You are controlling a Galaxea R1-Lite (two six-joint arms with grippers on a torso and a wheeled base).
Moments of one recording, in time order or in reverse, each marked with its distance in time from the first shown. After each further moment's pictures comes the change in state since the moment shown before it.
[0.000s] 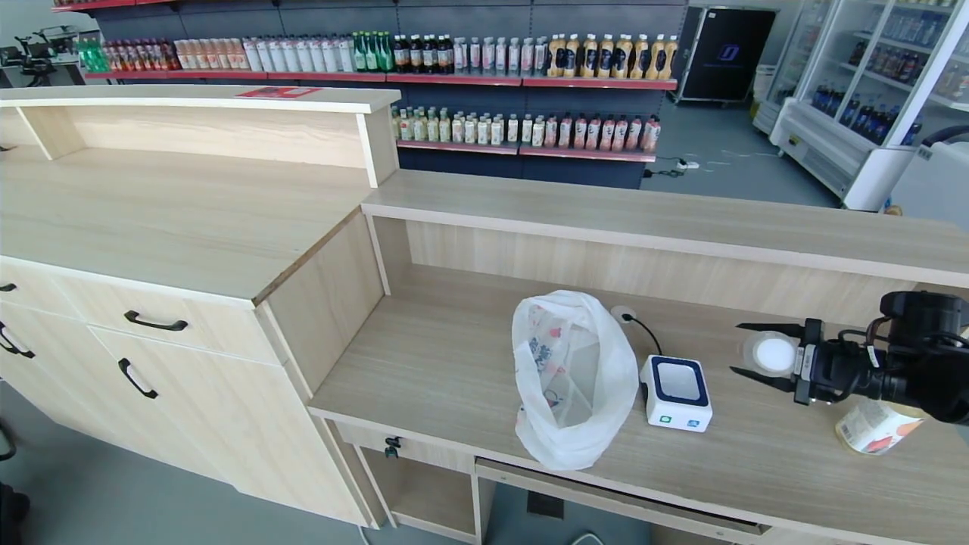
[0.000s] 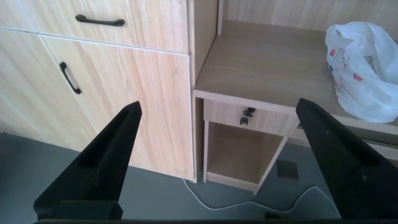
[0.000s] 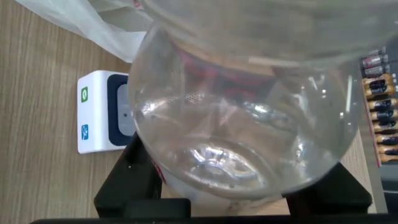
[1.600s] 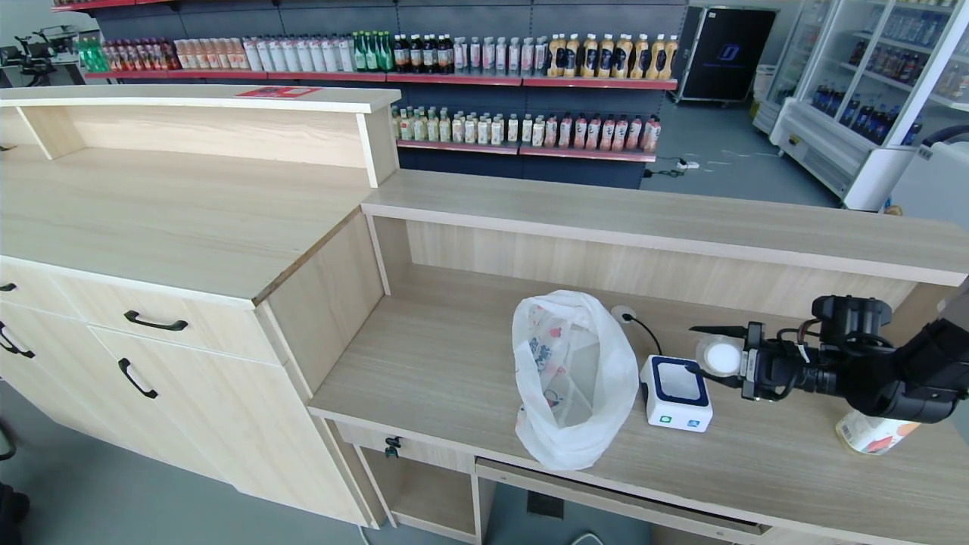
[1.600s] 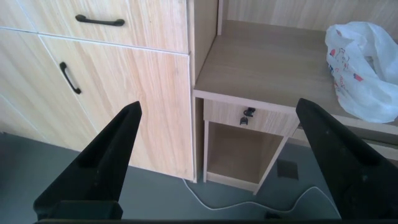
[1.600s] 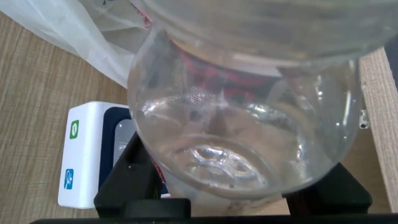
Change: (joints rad) left arm 0.000 0.000 0.000 0.000 0.000 0.000; right arm 0.103 0.183 -0.139 -0.078 0.010 0.015
